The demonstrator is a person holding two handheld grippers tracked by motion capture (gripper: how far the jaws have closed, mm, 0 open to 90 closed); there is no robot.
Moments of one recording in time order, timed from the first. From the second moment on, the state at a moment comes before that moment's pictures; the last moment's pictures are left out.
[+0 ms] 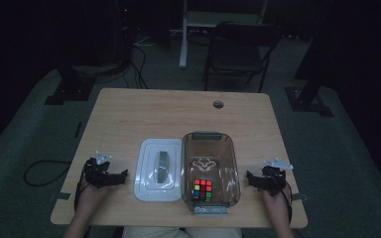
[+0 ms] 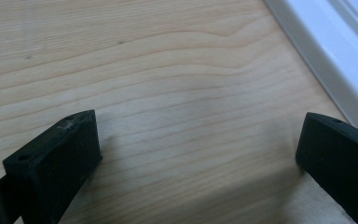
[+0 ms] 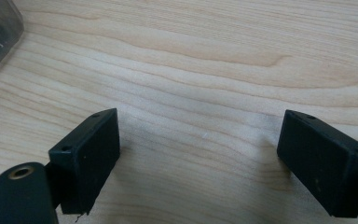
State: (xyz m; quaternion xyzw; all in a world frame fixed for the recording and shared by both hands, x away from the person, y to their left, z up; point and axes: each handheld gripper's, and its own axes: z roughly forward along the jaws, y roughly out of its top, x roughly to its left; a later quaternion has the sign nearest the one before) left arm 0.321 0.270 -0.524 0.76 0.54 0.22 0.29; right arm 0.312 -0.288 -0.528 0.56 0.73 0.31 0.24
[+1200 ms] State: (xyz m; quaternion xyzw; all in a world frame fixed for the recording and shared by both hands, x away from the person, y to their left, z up) left arm 0.303 0.198 -0.494 0.80 0.47 0.15 0.34; right arm 0.312 -0.288 -0.528 0.57 0.72 0.31 0.24
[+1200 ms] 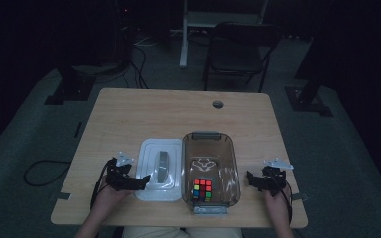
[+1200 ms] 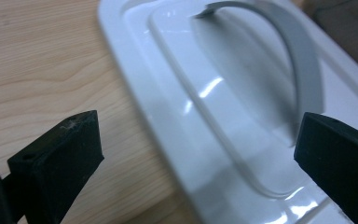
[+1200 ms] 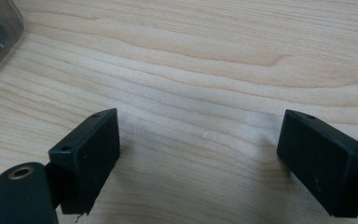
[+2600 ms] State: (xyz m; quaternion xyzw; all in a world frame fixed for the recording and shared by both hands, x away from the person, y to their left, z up) left arm 0.331 0.137 -0.504 0.82 0.42 0.12 0.37; right arm 0.312 -0.288 -0.528 0.56 0.73 0.31 0.24
